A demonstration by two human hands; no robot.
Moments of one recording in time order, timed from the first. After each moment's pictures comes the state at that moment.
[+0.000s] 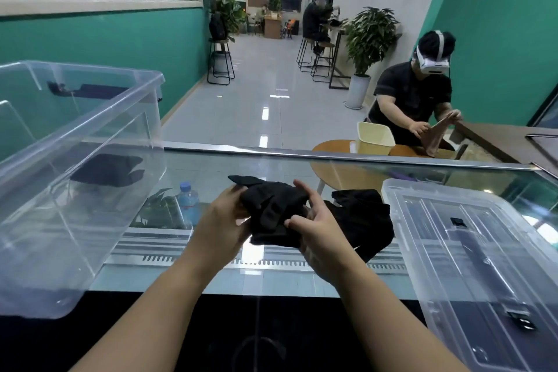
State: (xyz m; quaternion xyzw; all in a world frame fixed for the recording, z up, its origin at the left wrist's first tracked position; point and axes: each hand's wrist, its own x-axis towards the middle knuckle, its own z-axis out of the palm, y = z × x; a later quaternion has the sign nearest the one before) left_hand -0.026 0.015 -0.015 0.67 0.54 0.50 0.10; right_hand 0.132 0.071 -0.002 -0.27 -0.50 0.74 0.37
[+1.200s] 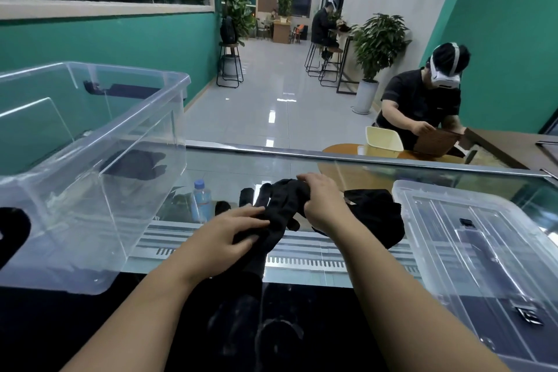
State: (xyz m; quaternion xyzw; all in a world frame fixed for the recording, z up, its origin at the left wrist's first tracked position) left_hand -0.055 -0.020 -0.027 0.69 0.64 0.31 0.16; right_hand 0.105 0.114 0.001 -0.47 -0.84 0.18 0.19
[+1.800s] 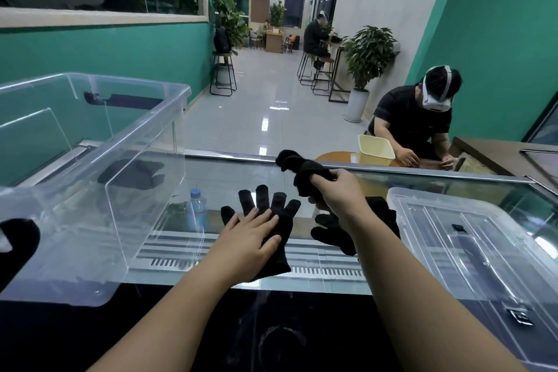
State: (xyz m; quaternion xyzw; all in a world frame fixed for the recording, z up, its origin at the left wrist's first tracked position) left_hand -0.027 0.002 -0.028 0.68 0.71 0.15 0.11; right_hand 0.116 0.110 0.037 -0.49 -0.62 0.49 0.36
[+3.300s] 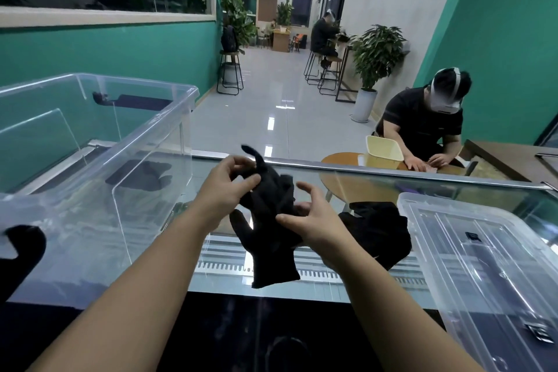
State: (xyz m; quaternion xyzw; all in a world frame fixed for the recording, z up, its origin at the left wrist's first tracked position) left_hand -0.082 0.038 0.021 0.45 0.58 0.60 0.31; right_hand 0.097 0.066 0.022 -0.39 -0.67 0.57 0.27
